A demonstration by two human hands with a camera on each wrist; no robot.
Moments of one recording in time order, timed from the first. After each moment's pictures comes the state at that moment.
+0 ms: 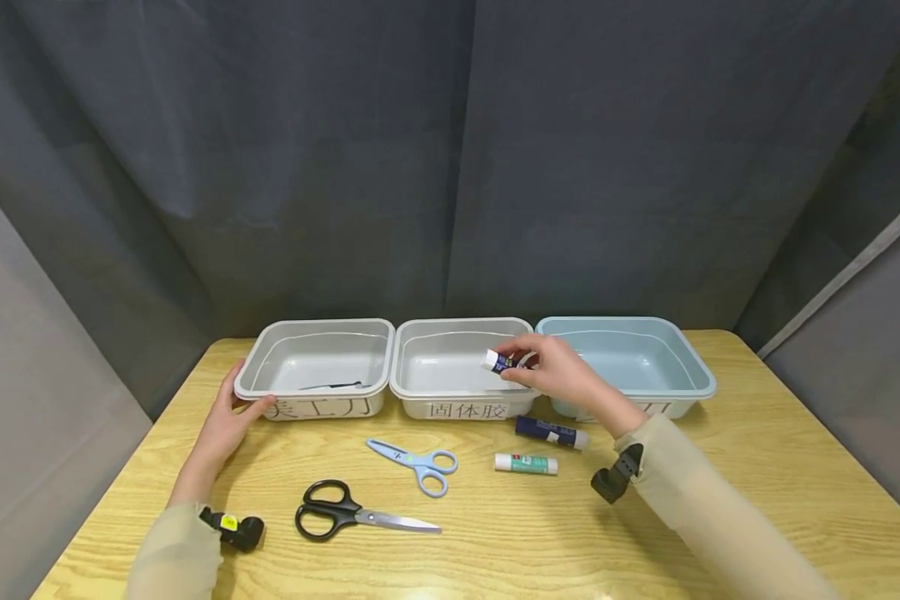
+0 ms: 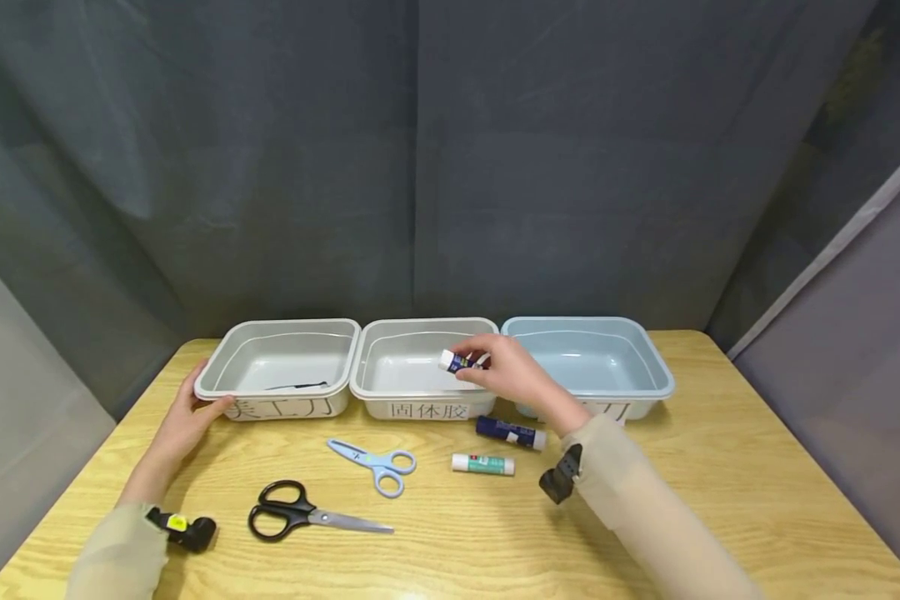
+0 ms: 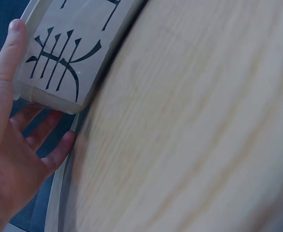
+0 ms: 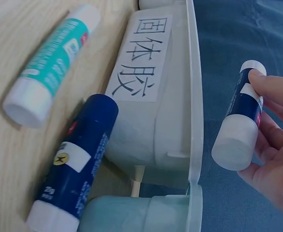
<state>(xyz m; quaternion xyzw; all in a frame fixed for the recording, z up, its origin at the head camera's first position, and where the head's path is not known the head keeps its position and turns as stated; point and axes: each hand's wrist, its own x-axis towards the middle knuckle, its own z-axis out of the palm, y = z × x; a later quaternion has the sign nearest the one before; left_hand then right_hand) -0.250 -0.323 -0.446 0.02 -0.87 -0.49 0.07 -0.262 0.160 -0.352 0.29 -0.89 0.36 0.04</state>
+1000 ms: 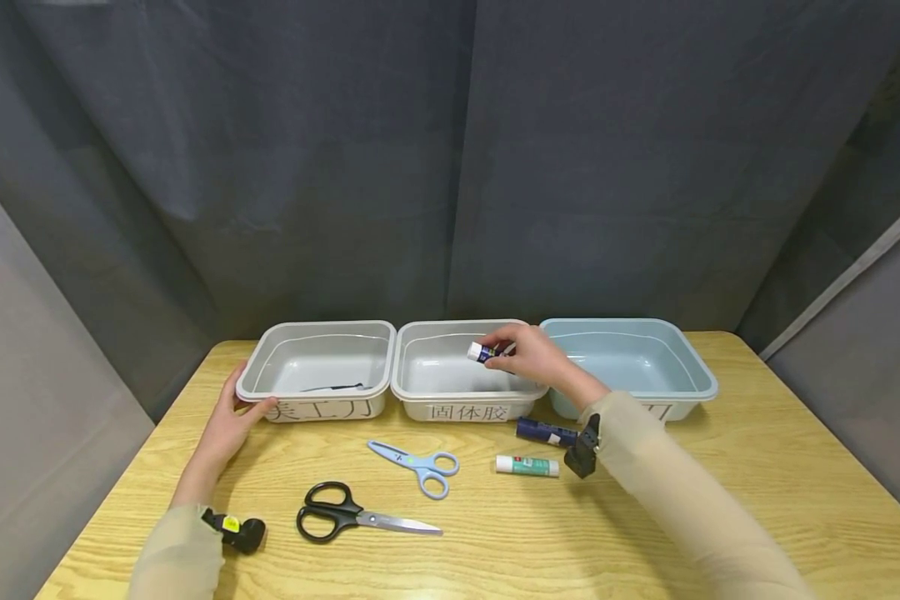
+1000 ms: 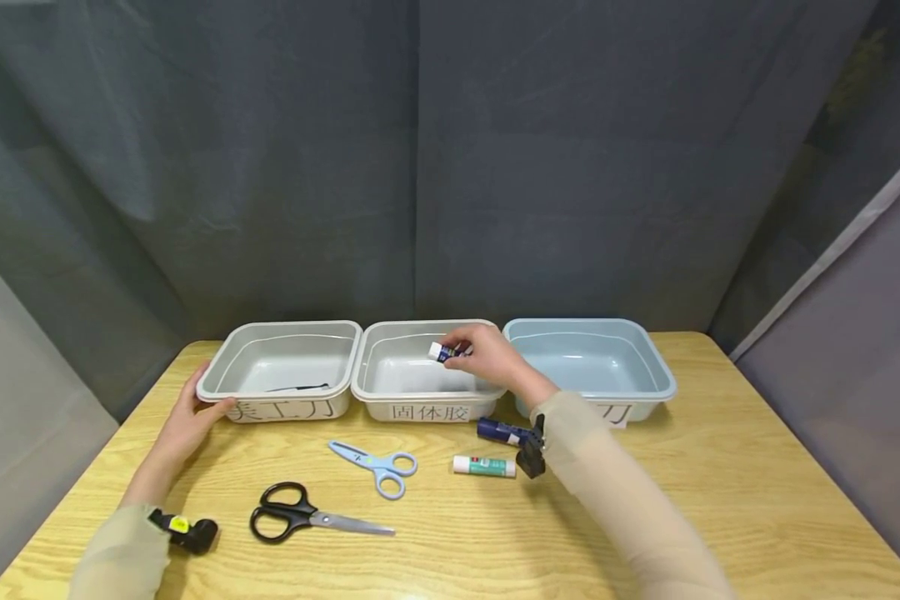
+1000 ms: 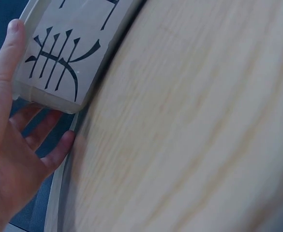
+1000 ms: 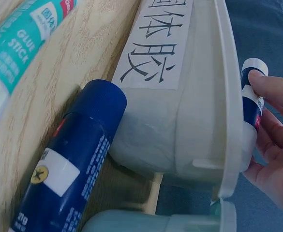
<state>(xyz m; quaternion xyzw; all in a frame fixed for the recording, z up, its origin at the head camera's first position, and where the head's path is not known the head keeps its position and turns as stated) -0.250 -0.324 -0.447 0.02 -0.87 -0.49 0.07 -0.302 0.140 -0.364 0.28 -0.90 0.34 0.02</state>
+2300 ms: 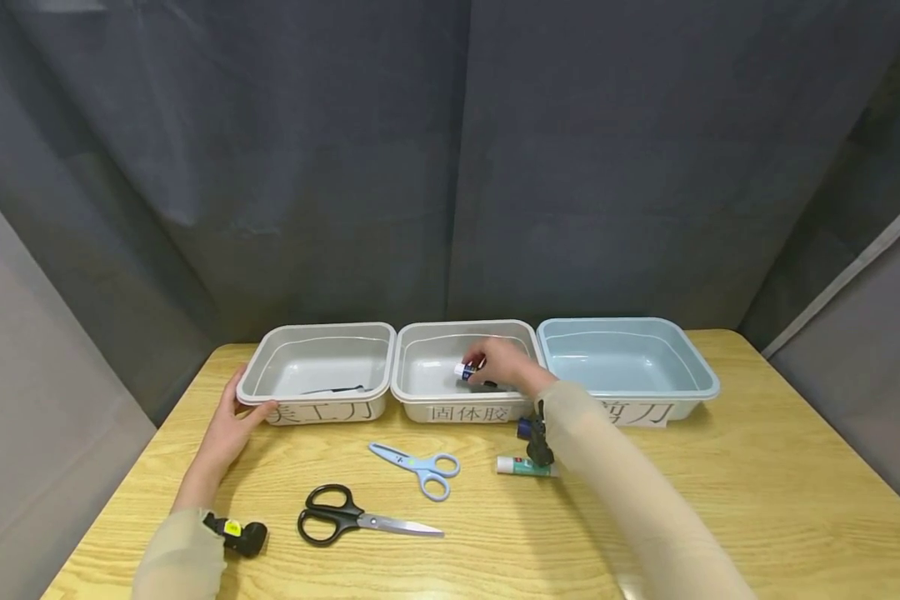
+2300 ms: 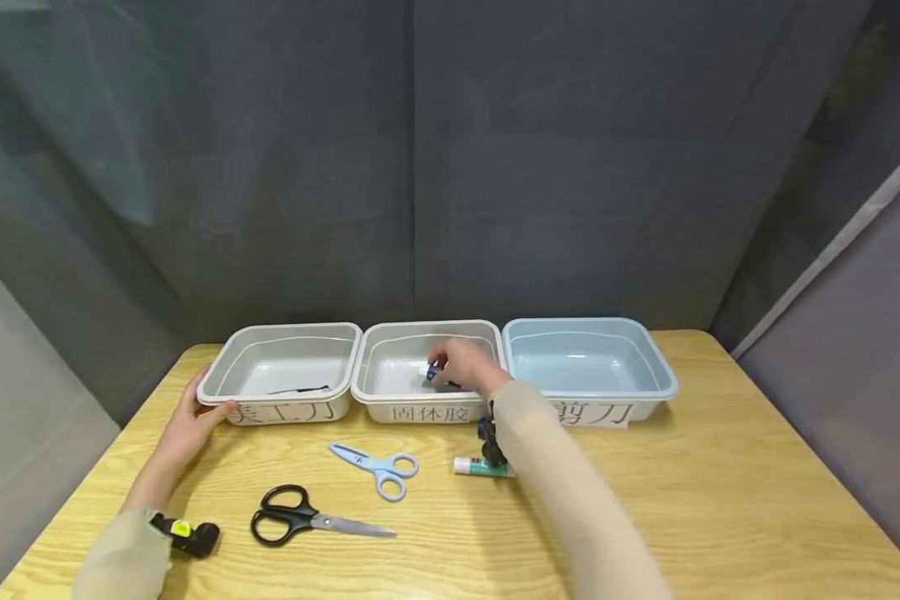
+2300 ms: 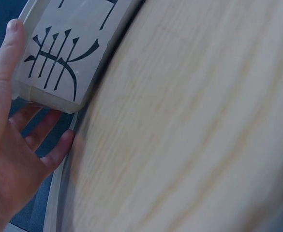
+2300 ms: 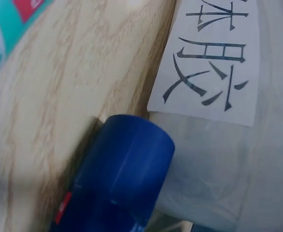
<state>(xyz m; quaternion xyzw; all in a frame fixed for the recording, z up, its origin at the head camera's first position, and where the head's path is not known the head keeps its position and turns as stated) -0.250 -0.330 -0.452 0.01 -0.87 -0.49 0.08 -0.342 0.101 -0.403 0.25 -0.94 0.24 -0.04</state>
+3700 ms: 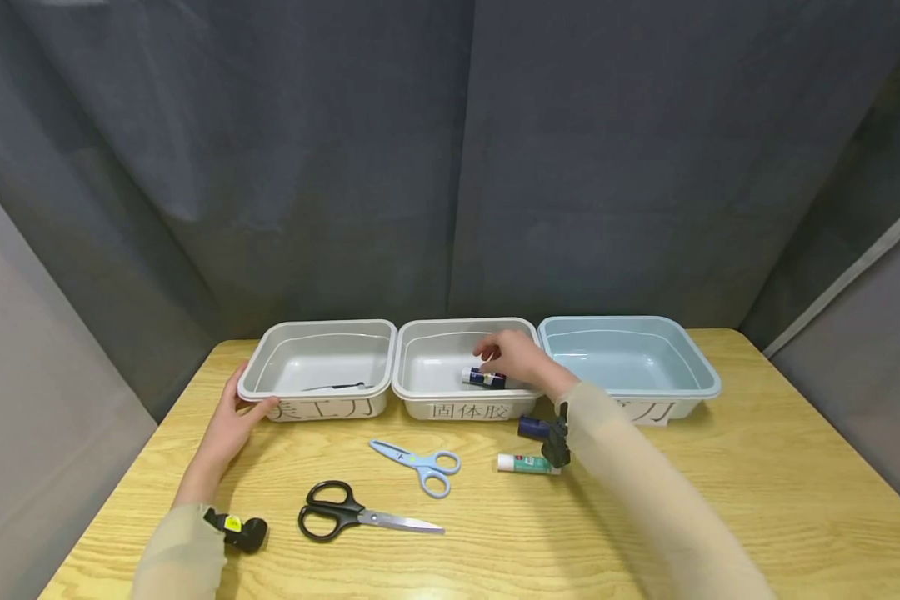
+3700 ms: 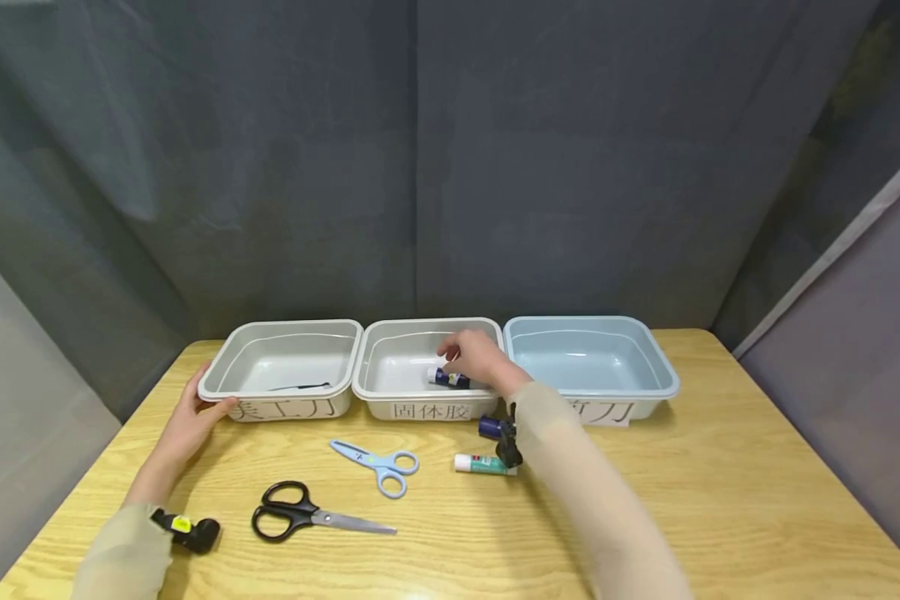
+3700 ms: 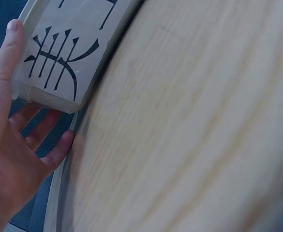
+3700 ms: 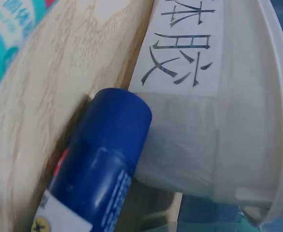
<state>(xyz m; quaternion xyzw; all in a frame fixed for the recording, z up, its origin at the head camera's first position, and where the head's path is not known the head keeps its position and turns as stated) -0.250 -0.326 -0.447 0.01 -0.86 -0.50 0.08 -0.330 0.120 -0.387 0.25 -0.93 0.26 -0.02</state>
